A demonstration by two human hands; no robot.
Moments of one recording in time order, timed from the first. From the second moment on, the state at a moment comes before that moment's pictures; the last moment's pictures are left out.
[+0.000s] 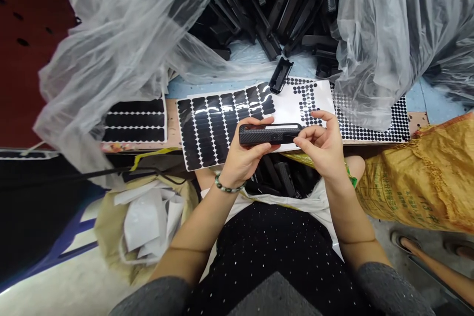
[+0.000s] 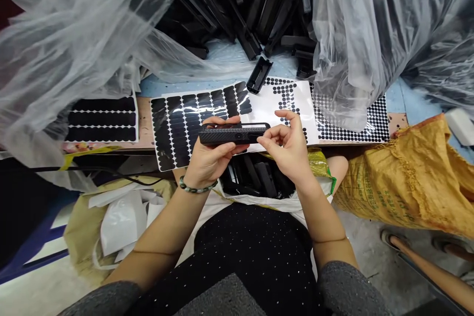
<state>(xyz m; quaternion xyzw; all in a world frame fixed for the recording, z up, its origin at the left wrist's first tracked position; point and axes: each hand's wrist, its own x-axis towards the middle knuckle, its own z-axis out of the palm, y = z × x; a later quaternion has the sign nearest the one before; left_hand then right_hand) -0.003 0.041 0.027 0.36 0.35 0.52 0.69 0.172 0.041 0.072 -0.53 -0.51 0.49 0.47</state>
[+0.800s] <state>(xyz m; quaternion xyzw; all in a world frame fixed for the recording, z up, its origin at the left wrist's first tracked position) 0.004 0.030 0.029 0.42 0.34 0.56 0.63 0.167 0.032 0.071 -0.60 -0.56 0.36 0.44</state>
